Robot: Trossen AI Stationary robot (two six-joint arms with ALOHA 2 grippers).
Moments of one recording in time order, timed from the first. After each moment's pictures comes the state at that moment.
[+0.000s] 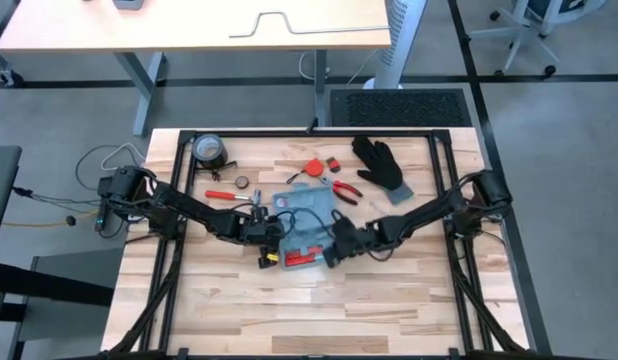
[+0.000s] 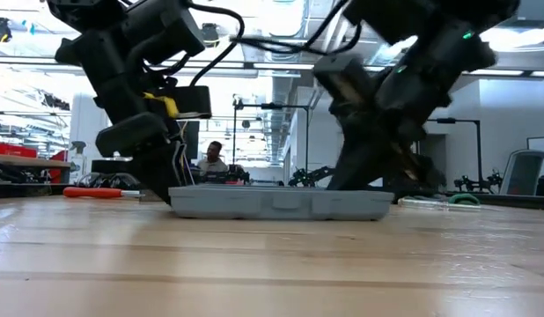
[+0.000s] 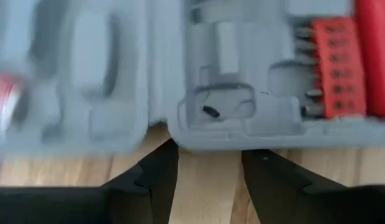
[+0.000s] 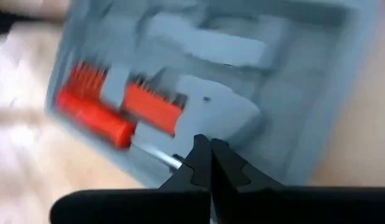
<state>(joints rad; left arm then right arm) -0.18 1.63 0.74 -0.17 -0.29 -0.31 0.23 1.78 0.87 0.01 0.17 1.19</state>
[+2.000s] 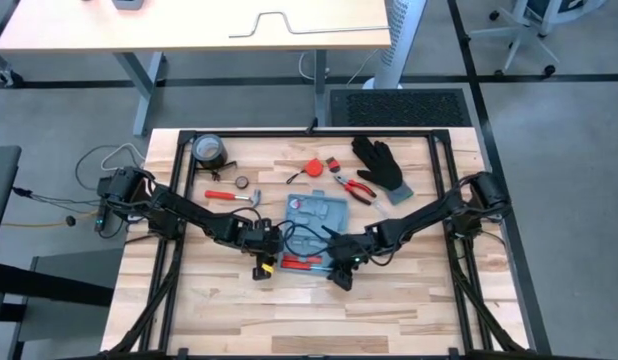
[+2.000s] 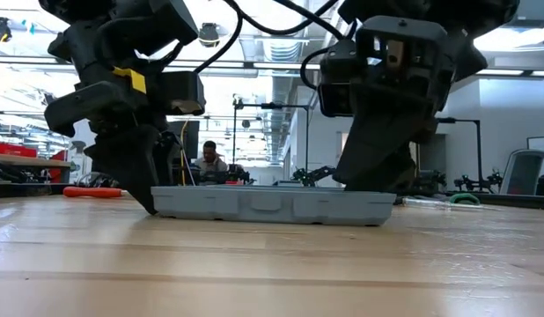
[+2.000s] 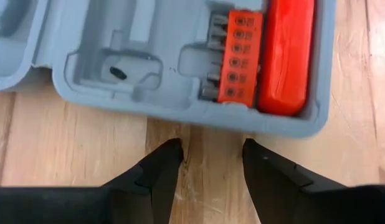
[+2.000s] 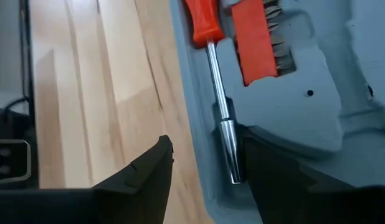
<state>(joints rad) -0.23 1.62 0.74 -0.15 -0.09 -0.28 0.26 1.81 0.88 0.06 -0.13 0.72</state>
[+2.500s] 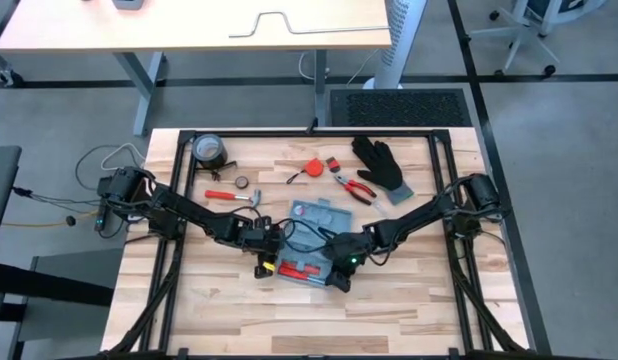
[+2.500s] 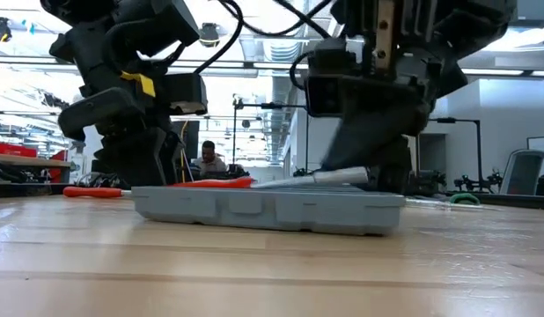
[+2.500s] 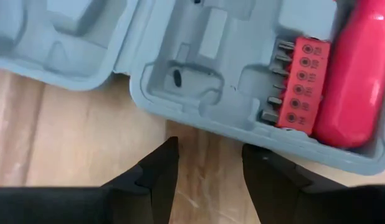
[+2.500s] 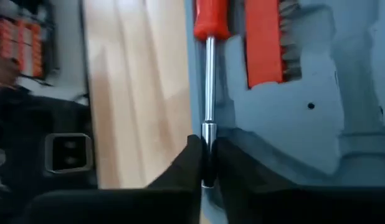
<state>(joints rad) -0.22 1.62 0.74 -0.14 -0.13 -0.28 0.25 1.87 0.87 0.27 -0.34 0.83</state>
